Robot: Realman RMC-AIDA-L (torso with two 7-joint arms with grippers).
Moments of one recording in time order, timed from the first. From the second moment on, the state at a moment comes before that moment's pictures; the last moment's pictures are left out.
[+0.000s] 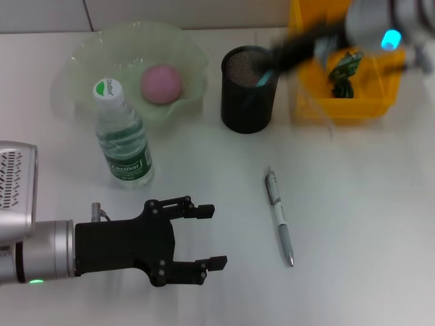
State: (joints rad) left arm -0.35 -2.07 1.23 0.53 1.61 1.56 -0.95; right arm 0.59 2.09 -1.45 -1.58 -2.45 -1.19 2.64
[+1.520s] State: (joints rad) left arm -0.36 -2.07 1.22 0.50 1.61 1.57 -0.97; right arm 0.76 2.09 -1.48 -0.24 -0.54 -1.15 0.48
